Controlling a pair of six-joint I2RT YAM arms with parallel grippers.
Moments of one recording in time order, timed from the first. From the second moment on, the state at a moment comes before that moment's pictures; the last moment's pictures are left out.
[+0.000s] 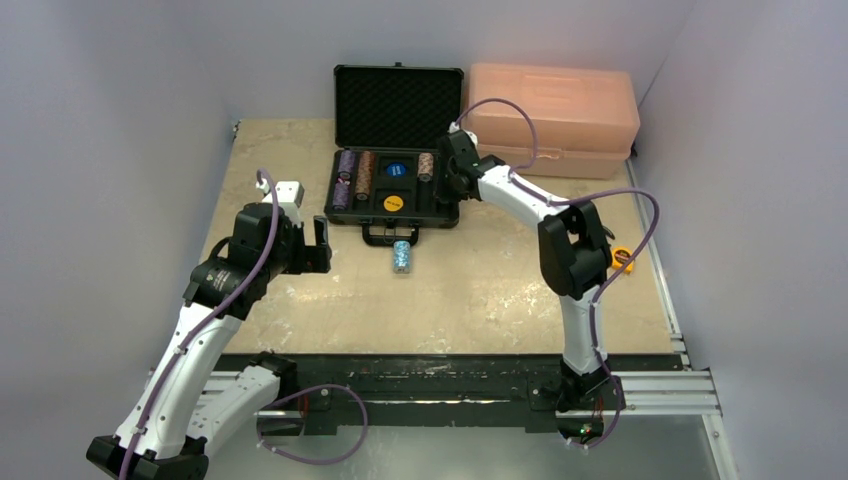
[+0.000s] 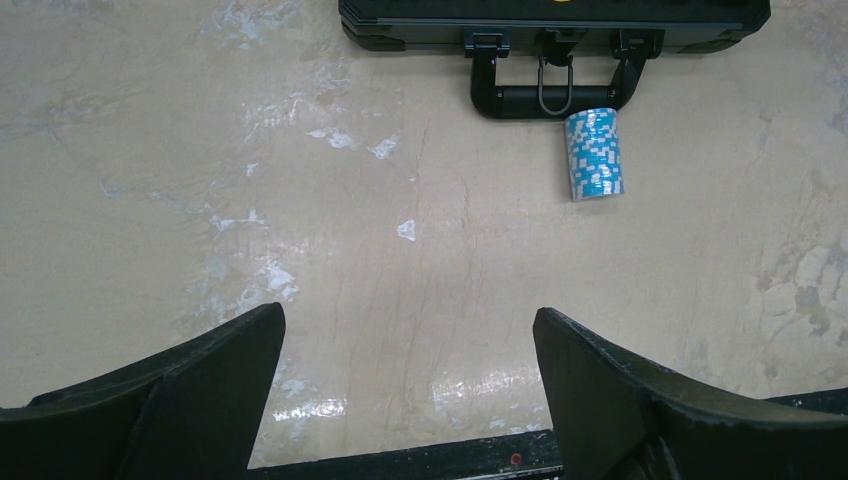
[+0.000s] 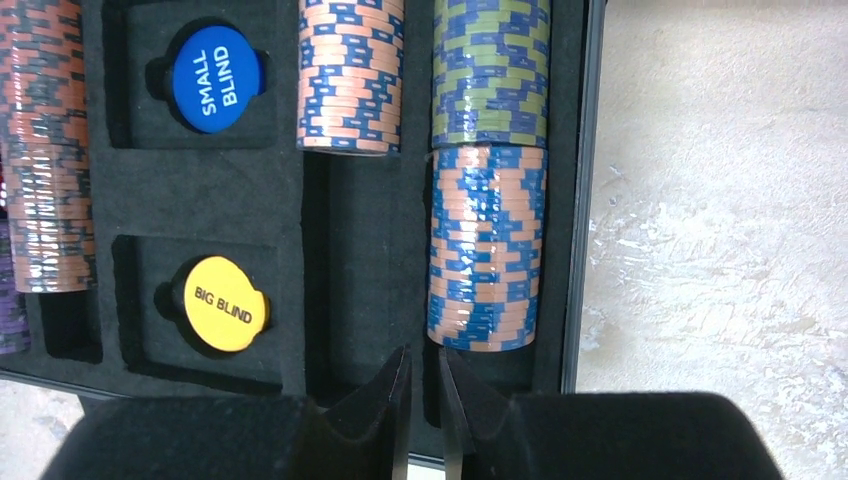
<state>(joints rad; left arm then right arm) -0.33 0.82 1.01 -0.88 -0.13 -0.25 0.54 2.09 1.69 -0.47 0.14 0.60</state>
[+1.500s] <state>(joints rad) -0.32 0.82 0.98 -0.87 -0.21 -0.28 0.53 1.14 1.06 -0.15 0.38 0.38</state>
